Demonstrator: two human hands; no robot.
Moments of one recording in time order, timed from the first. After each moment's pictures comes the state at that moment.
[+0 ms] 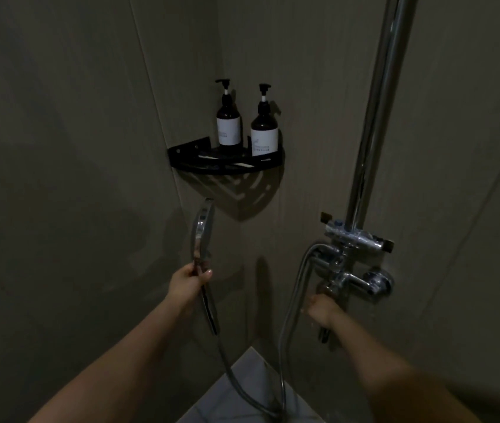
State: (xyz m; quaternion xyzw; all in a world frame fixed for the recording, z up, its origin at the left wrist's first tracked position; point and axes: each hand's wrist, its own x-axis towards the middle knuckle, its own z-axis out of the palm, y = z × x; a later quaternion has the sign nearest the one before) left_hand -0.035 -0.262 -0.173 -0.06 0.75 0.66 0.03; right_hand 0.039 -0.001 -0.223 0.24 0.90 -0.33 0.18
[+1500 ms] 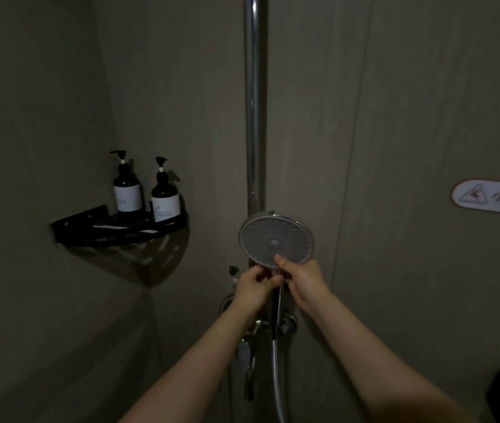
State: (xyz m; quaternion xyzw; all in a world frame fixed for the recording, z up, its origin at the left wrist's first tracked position) left_hand 0.052 -0.018 -0.060 0.28 0.69 0.65 0.16; right_hand 0.091 0.079 -0.062 0.06 0.50 -0.79 -0.34
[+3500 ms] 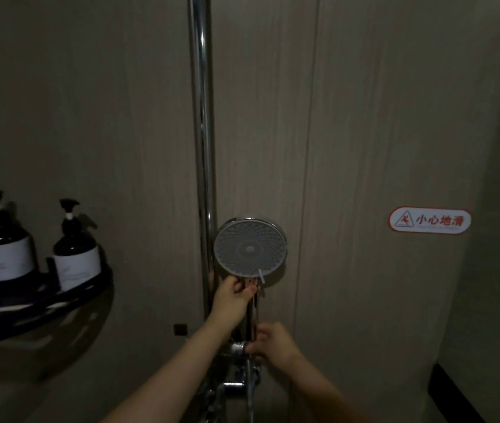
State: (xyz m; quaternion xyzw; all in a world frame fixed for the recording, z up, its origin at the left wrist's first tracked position) left_hand -0.011 0.057 -0.045 0.39 0.63 0.64 0.20; right_hand 0.077 0.115 -0.126 0.32 0.73 -0.57 -0.21
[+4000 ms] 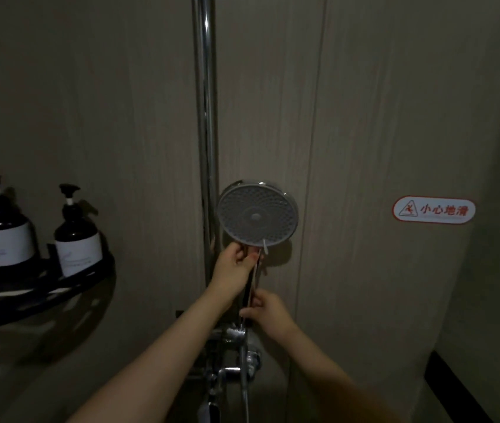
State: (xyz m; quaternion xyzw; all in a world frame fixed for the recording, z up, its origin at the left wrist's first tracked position) left_hand -0.014 0.051 -0.011 0.41 0.59 0.67 0.20; right_hand 0.056 0.123 -0.108 0.27 0.75 -0.55 -0.27
